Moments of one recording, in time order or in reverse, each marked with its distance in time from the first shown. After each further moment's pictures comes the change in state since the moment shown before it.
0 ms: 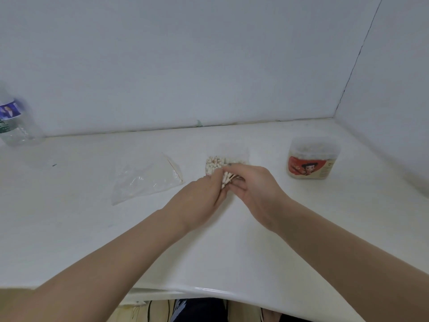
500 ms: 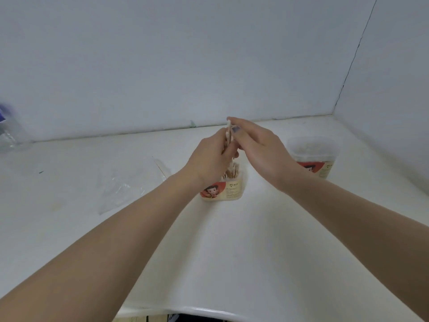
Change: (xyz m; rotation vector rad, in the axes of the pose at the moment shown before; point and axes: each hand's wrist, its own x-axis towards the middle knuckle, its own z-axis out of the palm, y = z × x) left_hand 0.090 0.023 -0.026 -0.416 0.210 -0.151; right_hand 0.033 -0.061 -0.022 -0.707 0.087 -0.397
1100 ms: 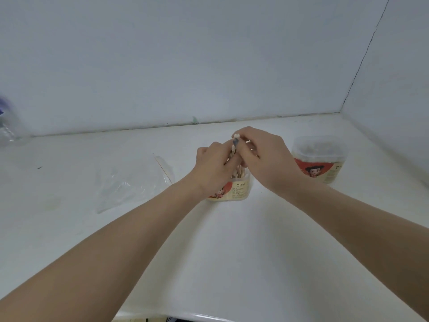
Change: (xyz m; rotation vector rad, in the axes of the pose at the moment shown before) left_hand 0.000 -0.022 0.016 0.154 -0.024 0.021; right_hand 0.008 0.028 0.006 -0.358 0.063 -0.251
